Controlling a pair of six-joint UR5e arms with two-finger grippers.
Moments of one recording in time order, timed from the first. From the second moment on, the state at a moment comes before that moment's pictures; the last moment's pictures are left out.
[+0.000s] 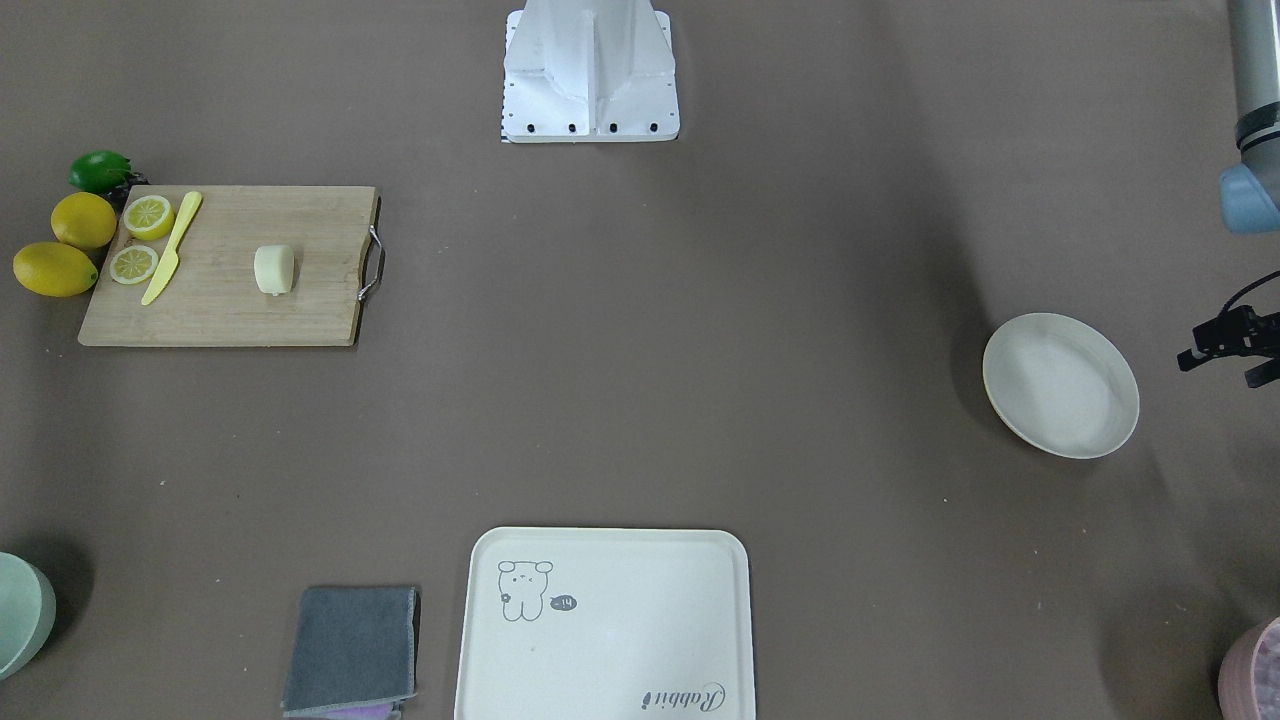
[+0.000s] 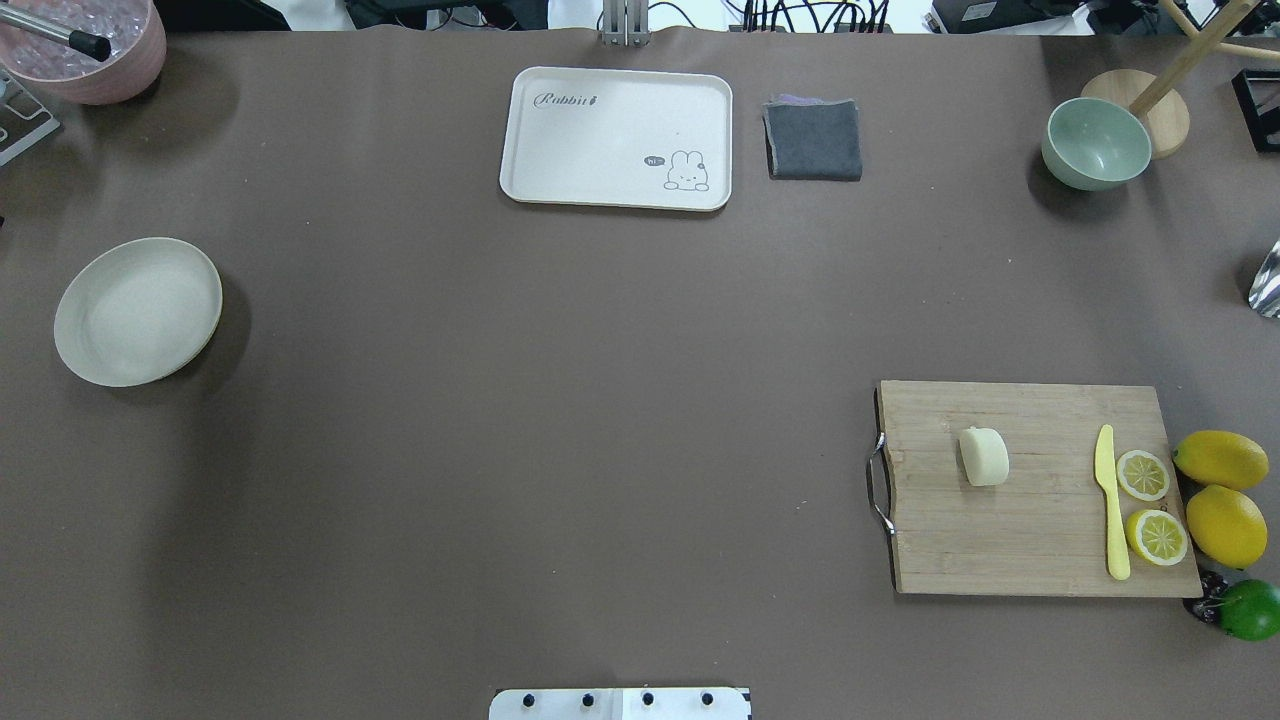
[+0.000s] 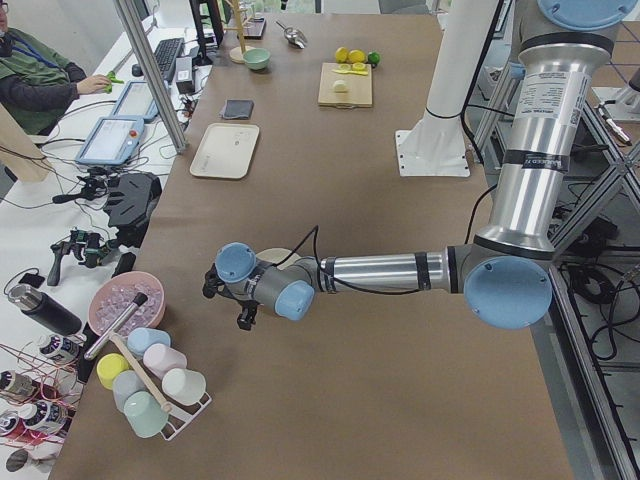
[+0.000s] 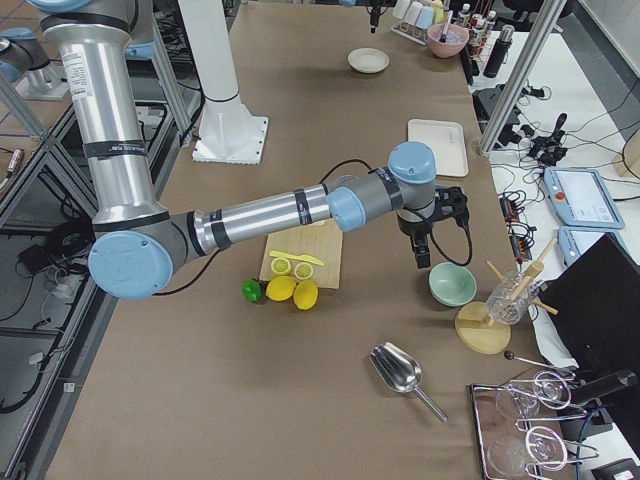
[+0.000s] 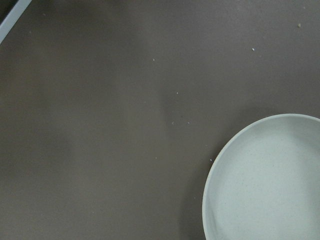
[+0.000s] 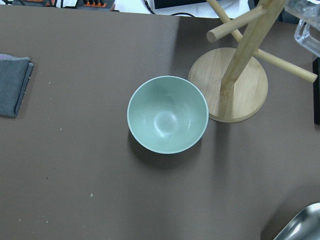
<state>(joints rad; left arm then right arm) -1.32 -1.72 -1.28 -2.11 -2.46 -0.24 1.46 -1.40 1.69 -1.37 2.33 0.31</state>
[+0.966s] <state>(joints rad) -1.21 -1.75 -1.24 -2.12 -2.46 -0.26 1.46 -1.40 1.71 -1.37 2.33 0.31</state>
